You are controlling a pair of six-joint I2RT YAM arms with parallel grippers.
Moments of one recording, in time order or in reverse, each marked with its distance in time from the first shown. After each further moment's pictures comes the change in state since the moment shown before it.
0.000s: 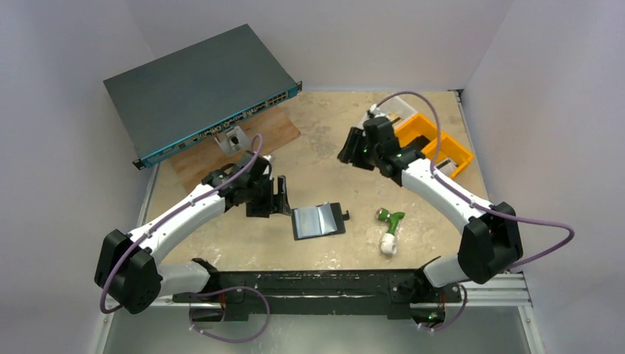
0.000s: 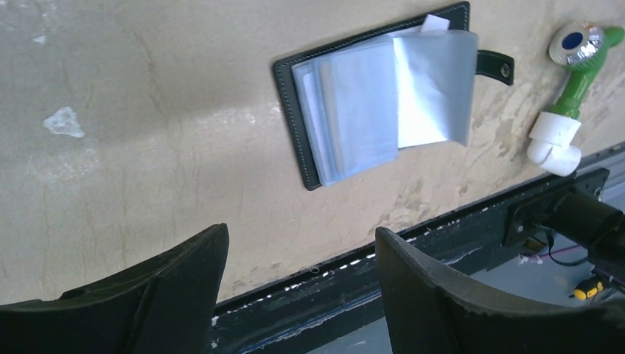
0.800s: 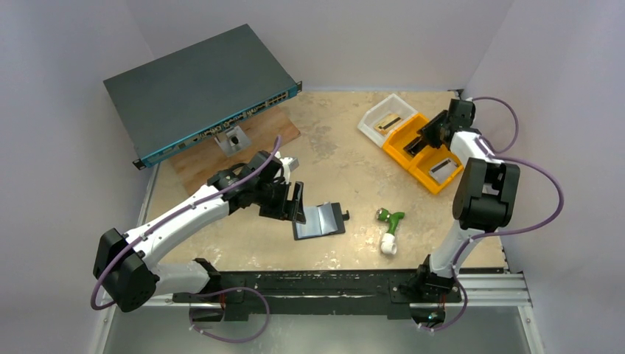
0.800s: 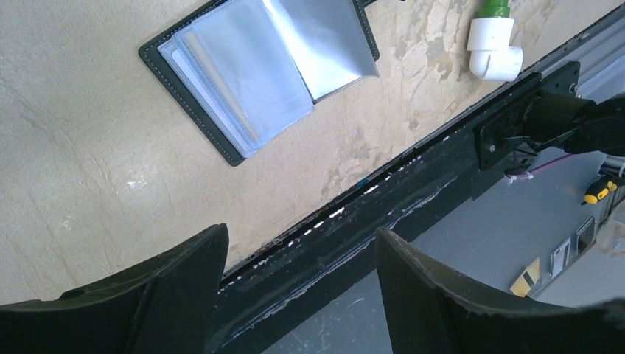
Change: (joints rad) left arm -0.130 -0.001 0.083 -0.022 0.091 0.083; right arm -0.639 0.382 0.151 0.150 -0.156 0.080
